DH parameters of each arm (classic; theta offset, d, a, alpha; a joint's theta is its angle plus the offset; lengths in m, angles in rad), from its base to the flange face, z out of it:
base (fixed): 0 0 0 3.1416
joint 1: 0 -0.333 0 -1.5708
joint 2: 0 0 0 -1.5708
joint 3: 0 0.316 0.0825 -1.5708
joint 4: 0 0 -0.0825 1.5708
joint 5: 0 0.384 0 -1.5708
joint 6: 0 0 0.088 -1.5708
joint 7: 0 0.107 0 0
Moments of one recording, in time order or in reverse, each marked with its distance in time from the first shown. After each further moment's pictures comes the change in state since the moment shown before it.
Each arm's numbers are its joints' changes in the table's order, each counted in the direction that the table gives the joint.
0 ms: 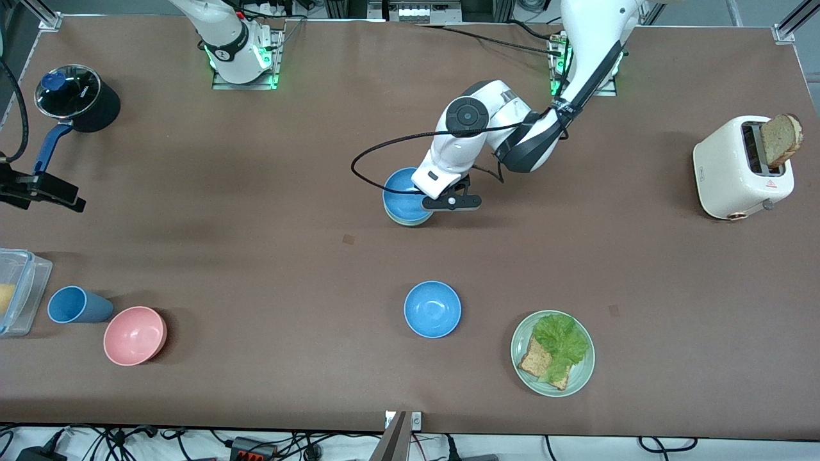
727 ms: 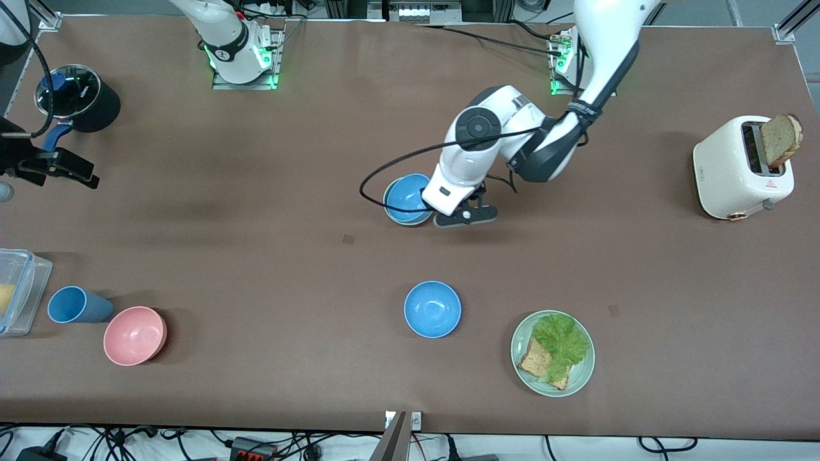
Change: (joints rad) left arm -0.063 -0.003 0.006 -0.174 0.004 0.192 -0.001; right arm -0.003 0.163 0.000 0.259 -0.031 -0.087 0.000
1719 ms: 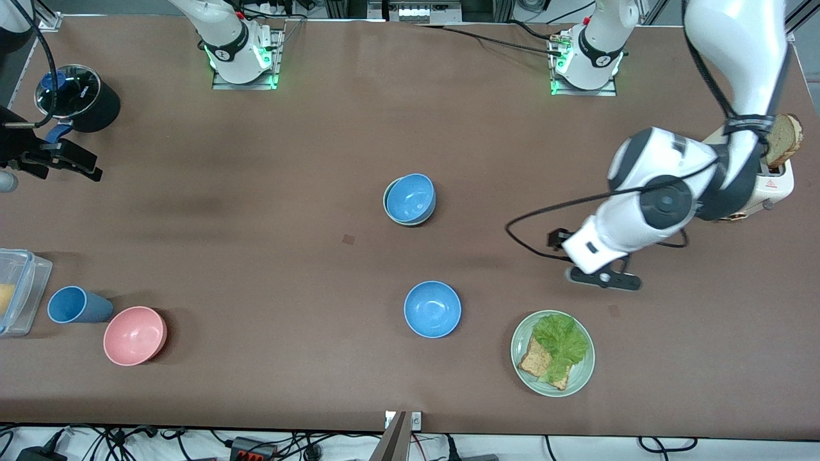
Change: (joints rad) left arm -0.408 0.038 0.020 -0.057 0.070 0.194 0.759; right arm -0.003 0.020 0.007 0.007 0.000 0.019 0.001
